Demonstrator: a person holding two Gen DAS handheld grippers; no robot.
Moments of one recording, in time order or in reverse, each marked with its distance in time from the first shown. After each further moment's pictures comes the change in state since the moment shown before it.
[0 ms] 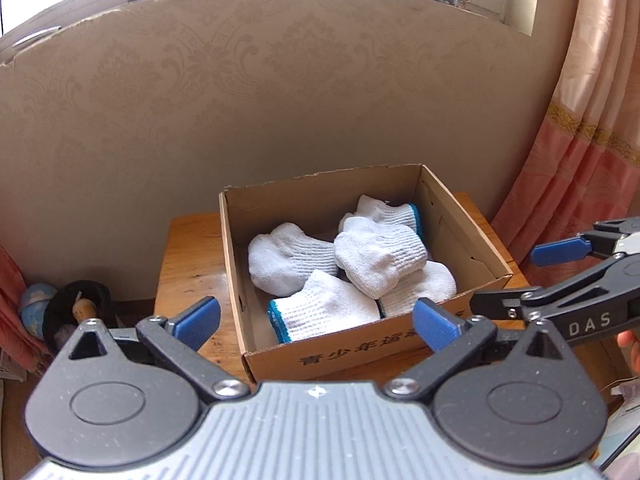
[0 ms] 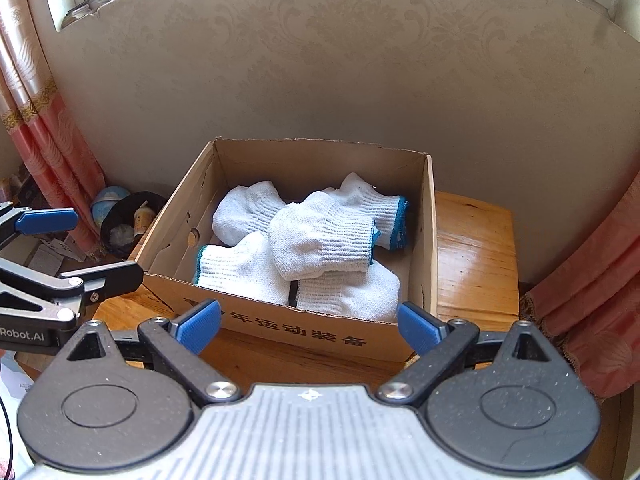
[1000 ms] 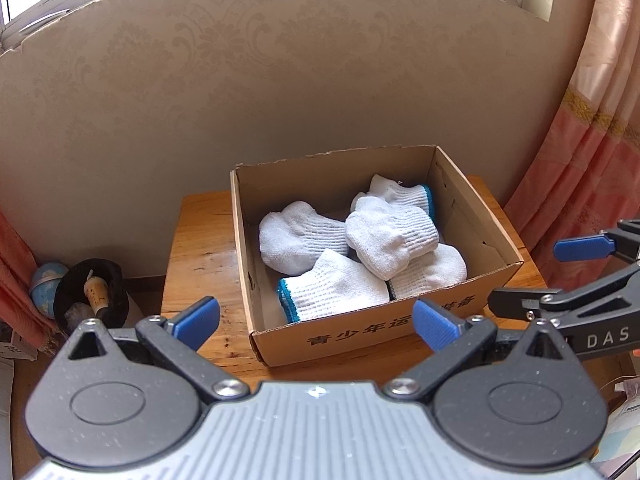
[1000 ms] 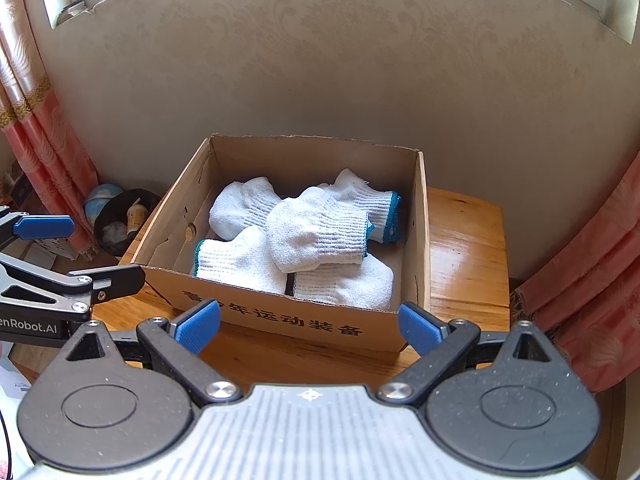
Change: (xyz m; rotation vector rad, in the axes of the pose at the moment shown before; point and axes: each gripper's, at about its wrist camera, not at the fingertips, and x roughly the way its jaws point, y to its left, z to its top) left arm 0.004 -0.002 0.001 -0.003 0.068 0.067; right arm -0.005 0.003 -0.005 0.001 0.006 -0.030
